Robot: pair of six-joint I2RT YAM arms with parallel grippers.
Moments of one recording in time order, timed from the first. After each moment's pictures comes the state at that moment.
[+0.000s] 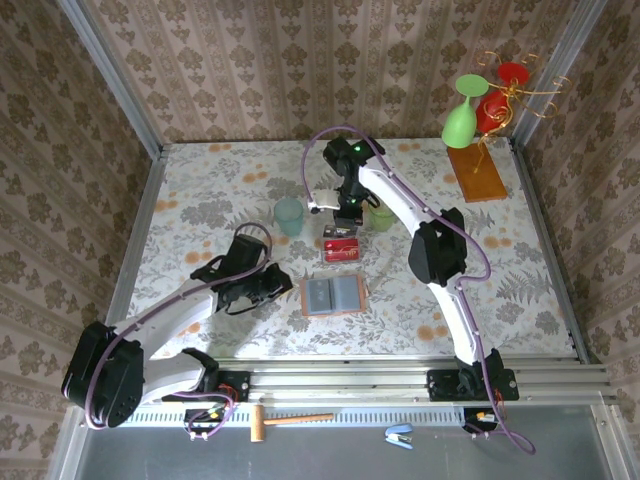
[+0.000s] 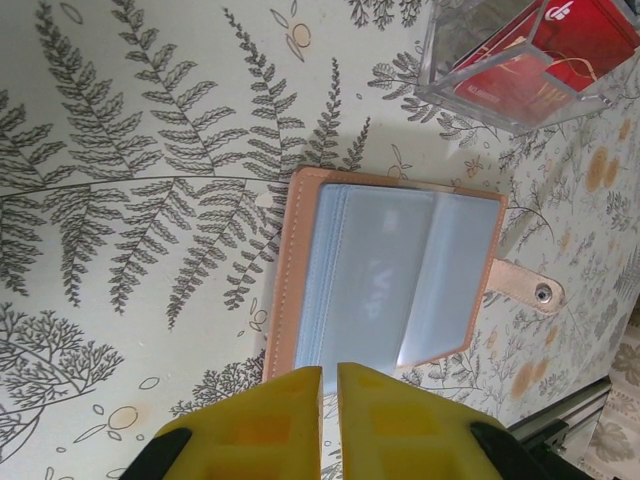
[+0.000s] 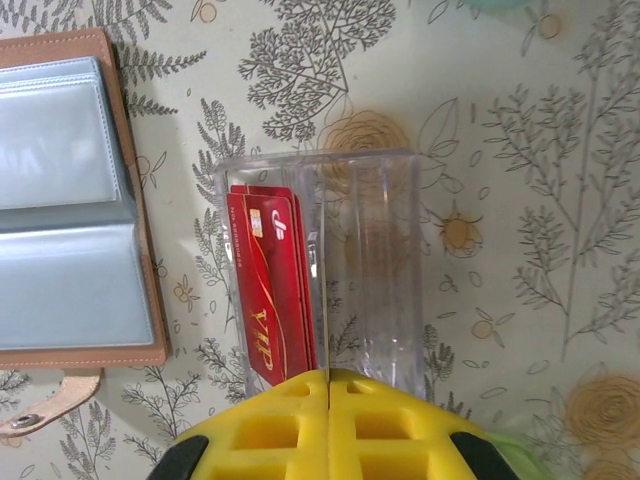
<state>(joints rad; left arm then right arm) -0.57 1.16 0.58 -0.38 0.37 -0.96 0.51 2.38 2.36 -1.48 -0.21 -1.00</state>
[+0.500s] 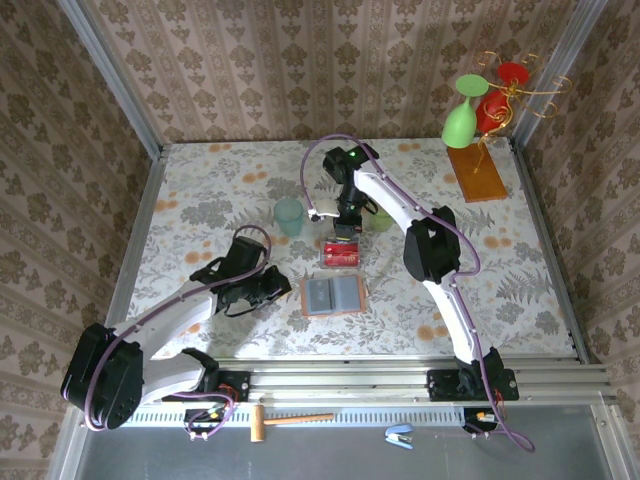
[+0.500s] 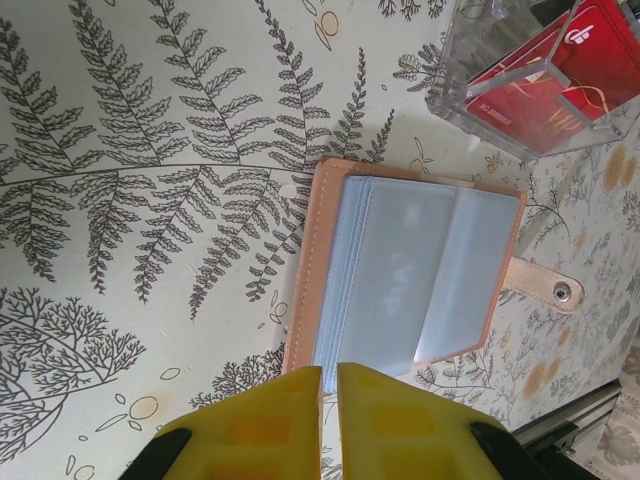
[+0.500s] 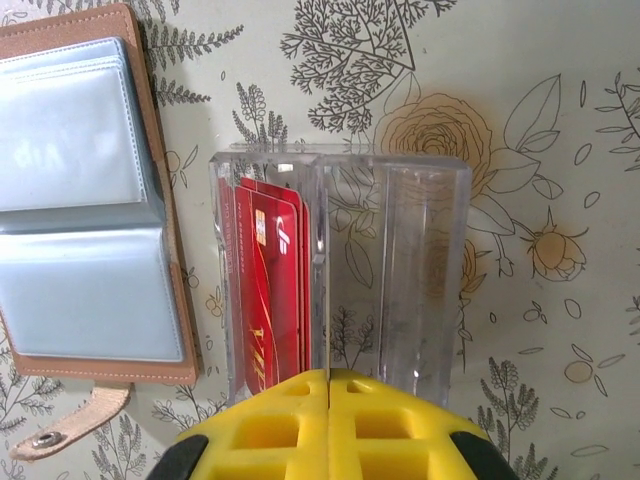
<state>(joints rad) -0.57 1.15 0.57 -0.39 0.37 -0.96 0.51 2.44 2.36 -1.53 -0.26 -1.00</state>
